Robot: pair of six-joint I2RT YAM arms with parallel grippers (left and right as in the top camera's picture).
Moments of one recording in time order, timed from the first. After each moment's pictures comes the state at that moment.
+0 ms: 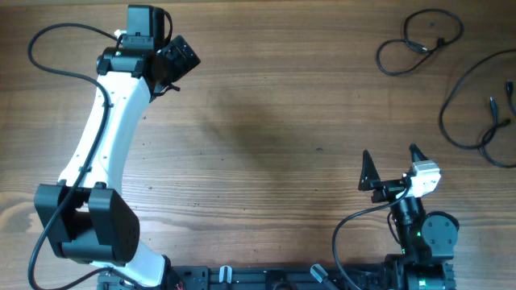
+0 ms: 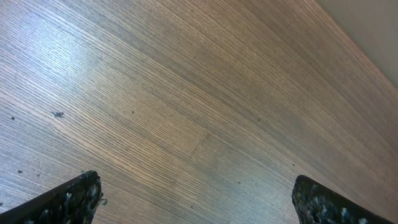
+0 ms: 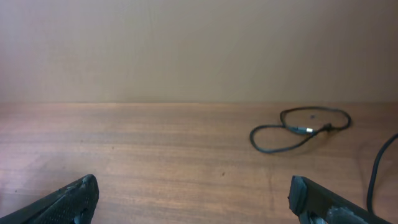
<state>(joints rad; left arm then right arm) -0.10 1.75 1.55 -0.83 -0.06 -0.72 -0.01 0.02 0.03 -0.04 -0.15 0.06</state>
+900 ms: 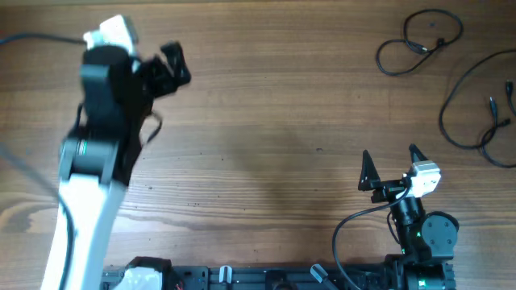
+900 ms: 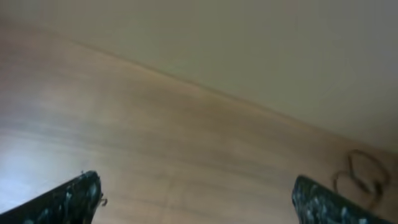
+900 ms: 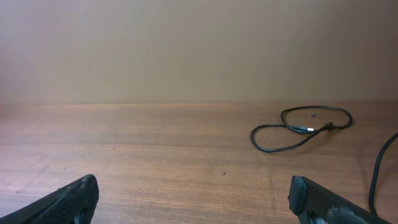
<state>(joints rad) -0.13 1.14 1.18 -0.45 -0.03 -0.37 -0.01 0.01 0.03 -0.04 -0.15 0.07</state>
